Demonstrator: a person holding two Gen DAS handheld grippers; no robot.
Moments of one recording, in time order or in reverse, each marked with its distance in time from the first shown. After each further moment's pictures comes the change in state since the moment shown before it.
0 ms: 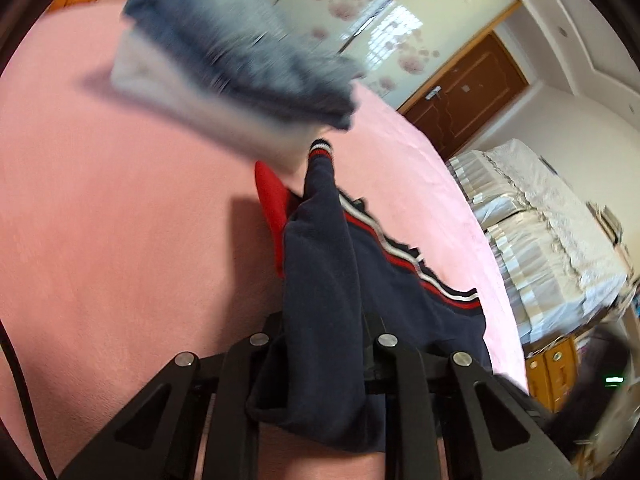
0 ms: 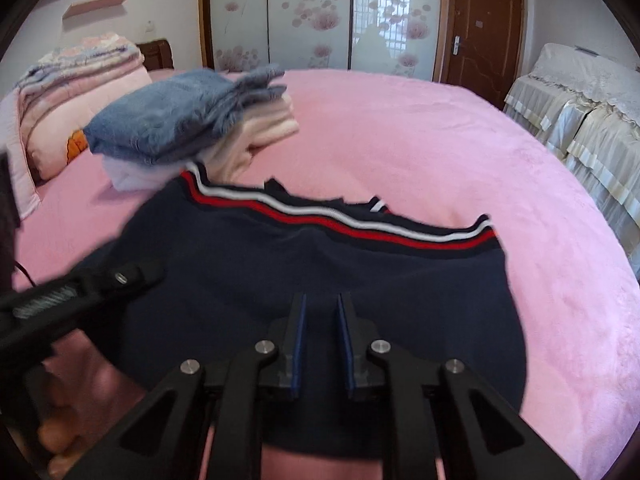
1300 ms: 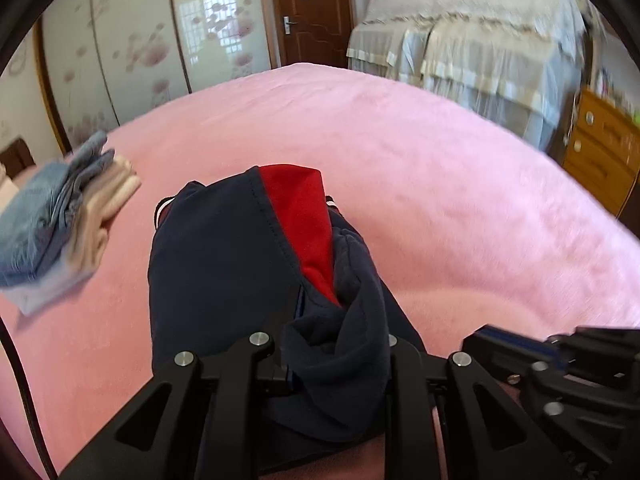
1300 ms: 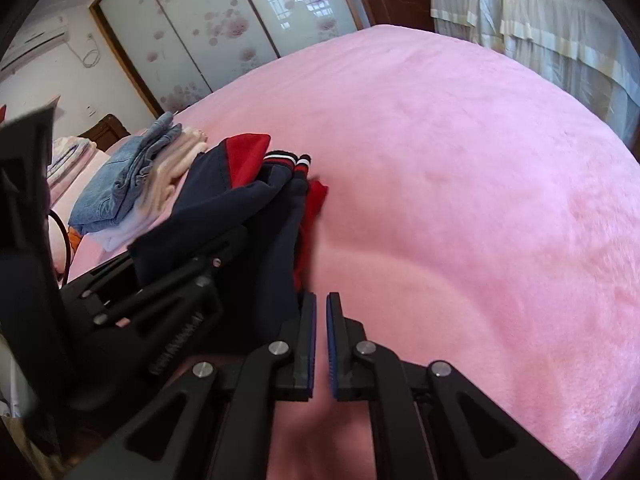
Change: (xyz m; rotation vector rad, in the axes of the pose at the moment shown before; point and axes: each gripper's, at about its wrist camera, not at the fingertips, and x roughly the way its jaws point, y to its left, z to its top) left arm 0.068 -0.239 -0.116 0.832 0.112 0.161; right arm -0.066 -0.174 -0.074 0.415 0.045 0.114
